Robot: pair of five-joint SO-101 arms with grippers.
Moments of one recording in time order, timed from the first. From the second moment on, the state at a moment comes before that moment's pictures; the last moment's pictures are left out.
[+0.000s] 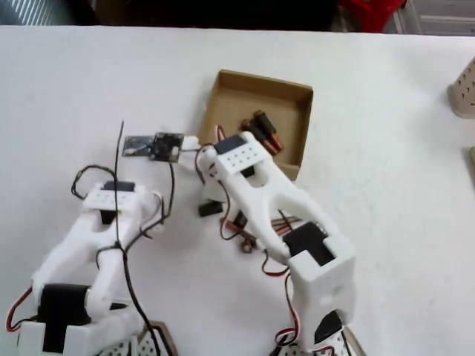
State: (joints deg) left arm -2.3 -11.9 55.2 48.5 6.6; right arm -32.9 23.5 5.3 58.8 50.9
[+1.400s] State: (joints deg) left arm 17.3 -37.5 54.9 61.2 6.5; right arm 3.9 1.1 23.3 69.8 28.9
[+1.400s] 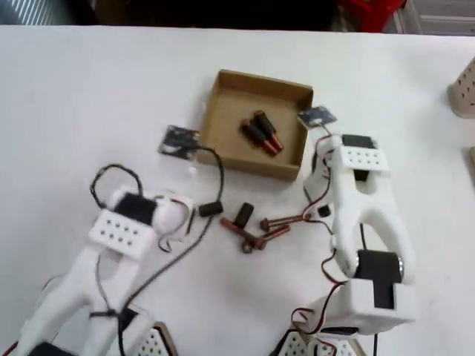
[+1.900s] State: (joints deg) left arm 37.0 -9.6 36.7 55.6 12.2; right arm 12.7 -15.1 30.9 71.6 28.9
